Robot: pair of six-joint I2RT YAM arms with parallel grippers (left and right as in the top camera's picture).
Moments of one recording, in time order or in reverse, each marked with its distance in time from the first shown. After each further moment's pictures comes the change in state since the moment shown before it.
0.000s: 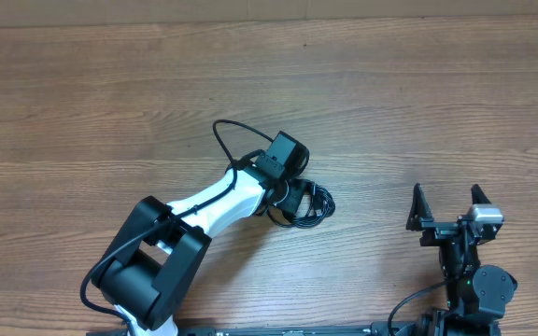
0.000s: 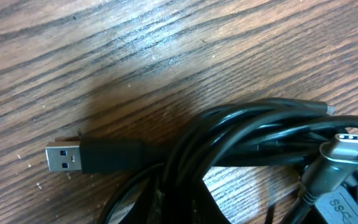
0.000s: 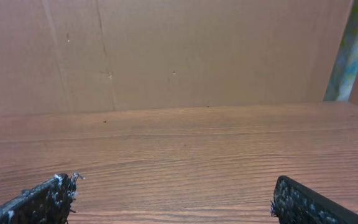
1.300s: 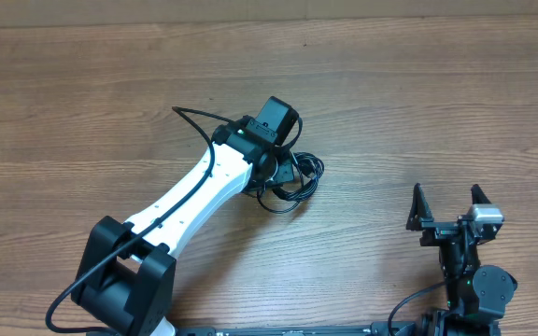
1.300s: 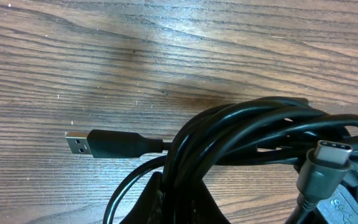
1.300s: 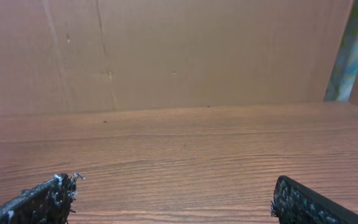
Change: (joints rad) left arm 0.061 -0.094 0.269 -0.454 -0.057 -0.473; right arm 0.000 0.000 0.000 0.000 0.000 0.000
